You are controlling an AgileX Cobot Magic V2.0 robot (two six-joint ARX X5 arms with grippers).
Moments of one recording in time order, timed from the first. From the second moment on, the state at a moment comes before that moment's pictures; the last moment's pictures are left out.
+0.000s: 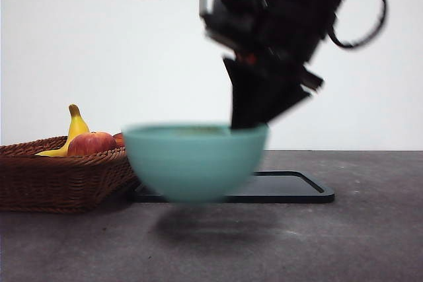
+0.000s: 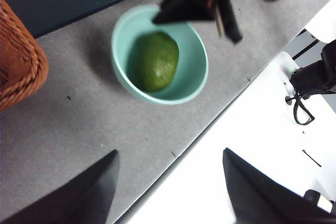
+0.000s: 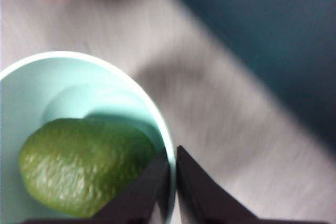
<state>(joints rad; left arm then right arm) -0.43 0.80 0.94 -1.03 0.55 0.00 0.71 1.56 1.13 -0.62 -0.21 0.08</state>
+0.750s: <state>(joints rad) -0.43 0.80 0.94 -1.03 0.55 0.00 0.43 1.92 1.62 -0.73 -0.21 0.05</state>
